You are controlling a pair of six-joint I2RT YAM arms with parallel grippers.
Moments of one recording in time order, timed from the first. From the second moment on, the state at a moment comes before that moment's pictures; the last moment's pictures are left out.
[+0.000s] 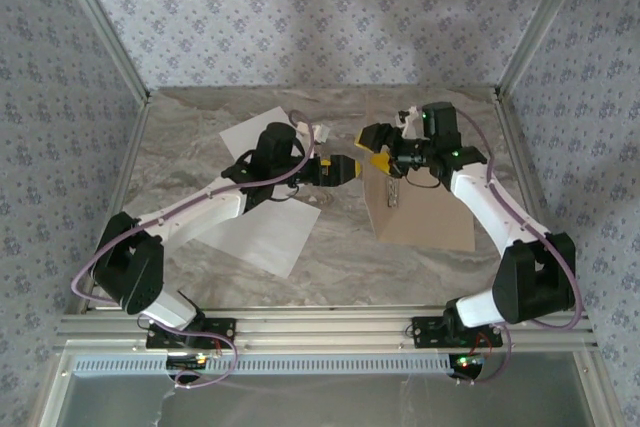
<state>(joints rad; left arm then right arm) -0.71 1.53 1.10 0.02 0.52 -0.68 0.25 1.41 1.11 -0.32 -0.75 0.86</state>
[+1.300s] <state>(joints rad) -0.54 1.54 0.83 0.10 0.41 -0.74 0.18 1.35 1.05 -0.33 -0.75 0.85</state>
